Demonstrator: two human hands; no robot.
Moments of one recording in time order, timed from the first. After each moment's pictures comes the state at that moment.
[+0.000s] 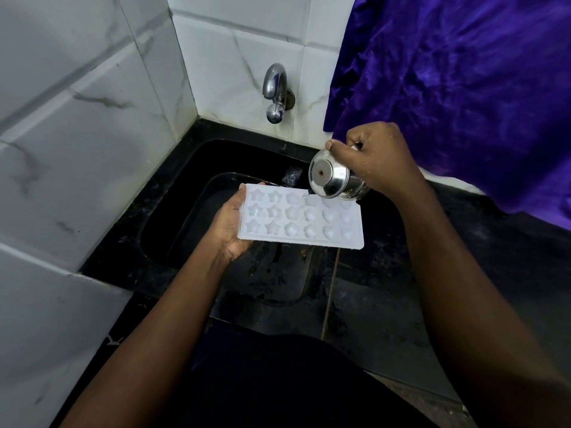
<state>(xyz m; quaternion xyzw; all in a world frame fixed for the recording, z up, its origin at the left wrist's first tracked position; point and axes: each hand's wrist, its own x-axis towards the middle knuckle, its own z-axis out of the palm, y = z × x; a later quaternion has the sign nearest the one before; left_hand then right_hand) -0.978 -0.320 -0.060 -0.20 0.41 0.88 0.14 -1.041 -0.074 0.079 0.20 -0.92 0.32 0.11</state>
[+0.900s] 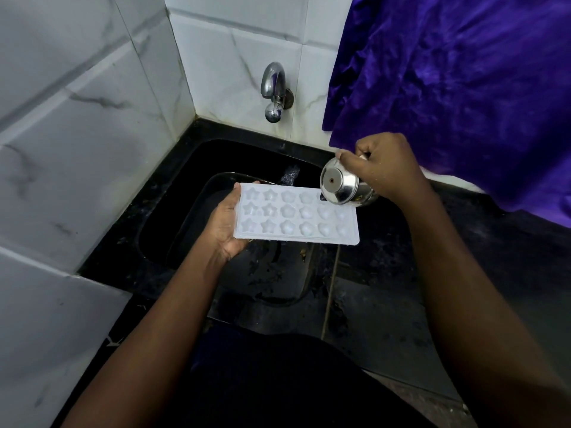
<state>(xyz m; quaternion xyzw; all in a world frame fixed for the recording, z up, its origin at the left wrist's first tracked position) -0.978 -0.327 -0.060 -0.20 0.42 0.87 0.15 -1.045 -0.052 0.059 0.17 -0.93 0.32 0.08</state>
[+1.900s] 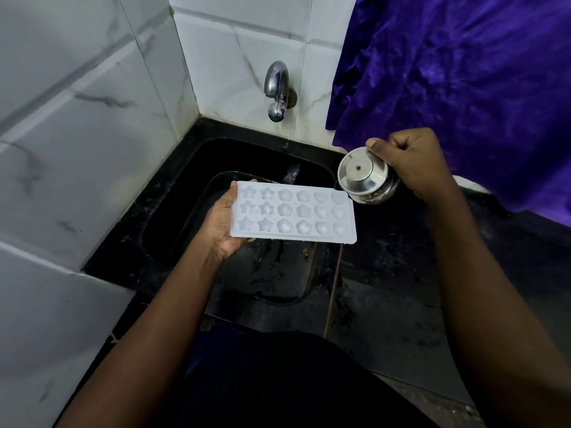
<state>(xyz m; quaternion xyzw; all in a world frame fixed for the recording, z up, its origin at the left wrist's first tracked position) -0.977 -0.334 -0.053 -0.21 0.41 0.87 0.14 -1.057 -0.016 0.054 0.10 -0.87 0.48 0.06</state>
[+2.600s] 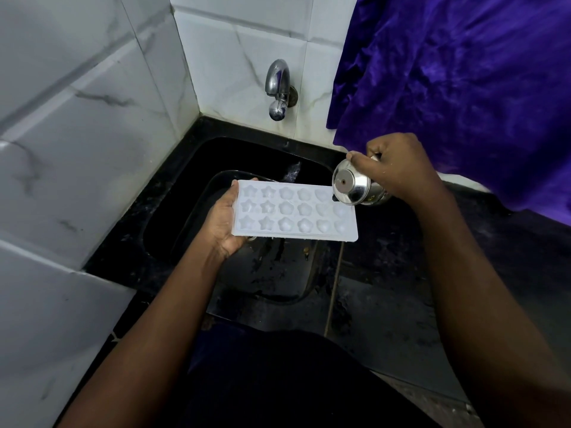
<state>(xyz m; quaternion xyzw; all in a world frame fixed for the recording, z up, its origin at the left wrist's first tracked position) -0.977 -0.335 -0.057 -0.20 0.41 0.88 0.14 -1.047 -0.039 0.058 0.17 -0.94 0.27 0.07</state>
